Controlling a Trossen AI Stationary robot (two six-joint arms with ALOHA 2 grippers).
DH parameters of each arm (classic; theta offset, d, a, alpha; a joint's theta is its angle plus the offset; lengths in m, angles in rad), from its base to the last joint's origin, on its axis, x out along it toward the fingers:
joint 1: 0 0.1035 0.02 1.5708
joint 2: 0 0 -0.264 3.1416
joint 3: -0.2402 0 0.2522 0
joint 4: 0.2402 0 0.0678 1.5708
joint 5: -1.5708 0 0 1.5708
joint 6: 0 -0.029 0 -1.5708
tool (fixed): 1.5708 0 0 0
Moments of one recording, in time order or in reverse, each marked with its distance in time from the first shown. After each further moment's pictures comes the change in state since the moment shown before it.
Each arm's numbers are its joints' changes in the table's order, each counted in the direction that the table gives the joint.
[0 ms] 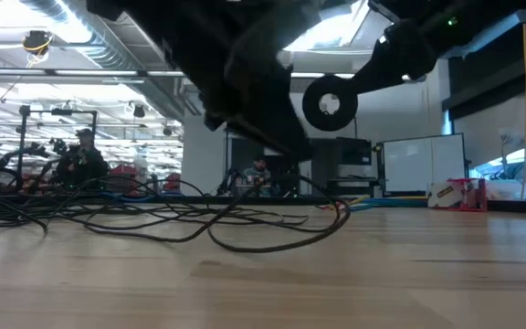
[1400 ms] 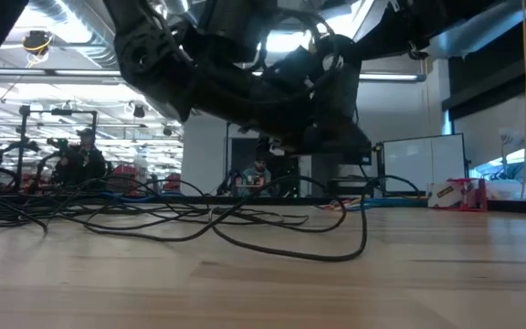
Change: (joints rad) left arm 0.208 -0.187 0.125 -0.889 0.055 -0.256; right arm -0.001 0.138 -0.001 -0.008 0.044 0.056
